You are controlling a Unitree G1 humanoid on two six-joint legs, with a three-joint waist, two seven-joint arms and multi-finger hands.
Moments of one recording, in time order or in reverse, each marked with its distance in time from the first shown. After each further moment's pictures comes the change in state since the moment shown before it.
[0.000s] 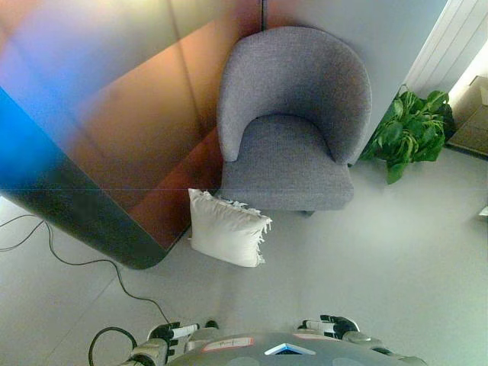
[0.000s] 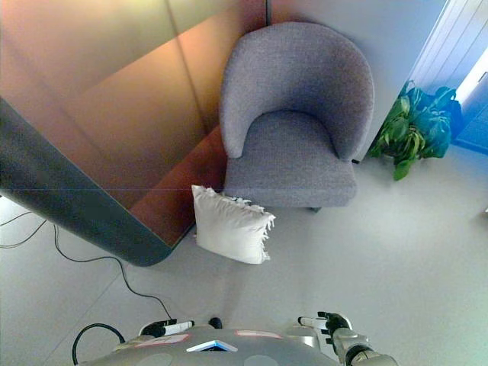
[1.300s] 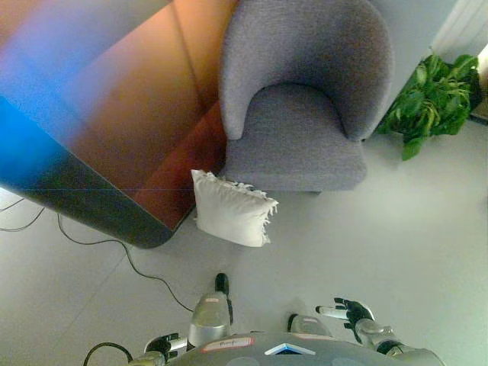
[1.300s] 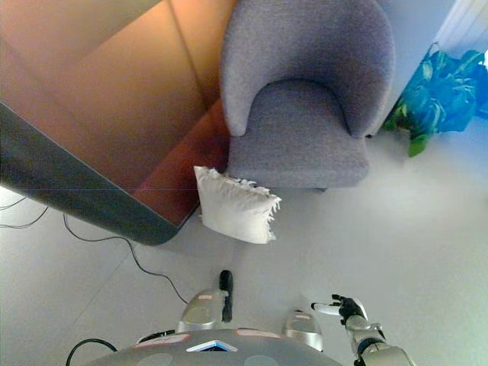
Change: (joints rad) left arm 0.032 -0.001 0.052 0.054 -0.009 -0.042 -0.031; right arm -0.056 -0.076 -0.020 0.029 -0.024 -0.109 -0.026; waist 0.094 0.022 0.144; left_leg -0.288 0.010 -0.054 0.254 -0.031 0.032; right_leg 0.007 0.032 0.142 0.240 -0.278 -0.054
